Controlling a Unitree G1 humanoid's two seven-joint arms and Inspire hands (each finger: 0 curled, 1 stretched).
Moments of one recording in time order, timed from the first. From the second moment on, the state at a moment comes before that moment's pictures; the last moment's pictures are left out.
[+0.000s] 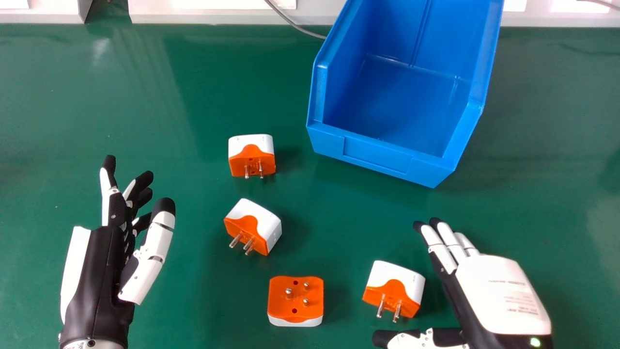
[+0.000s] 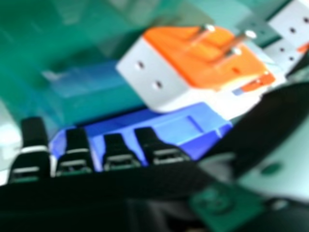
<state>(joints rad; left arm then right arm) 0.43 0.14 0.15 -0.21 0.08 -0.23 -0.03 0.40 -0.35 0.26 -0.12 -0.99 -0.04 -0.21</state>
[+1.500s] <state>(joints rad) 0.43 0.14 0.15 -0.23 0.08 -0.21 -0.03 0.19 -0.33 0.43 0.00 -1.08 0.19 -0.24</state>
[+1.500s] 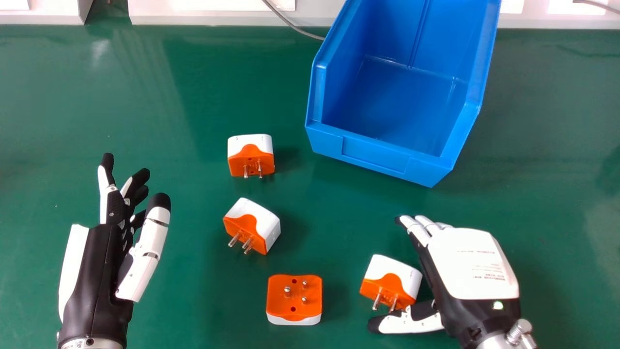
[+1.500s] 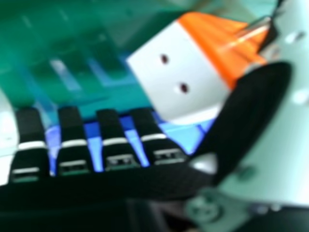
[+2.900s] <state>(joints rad) 0.41 0.14 0.15 -0.24 0.08 -0.18 -0.03 0.09 -0.28 0.39 -0.29 -0.91 0.07 -0.18</state>
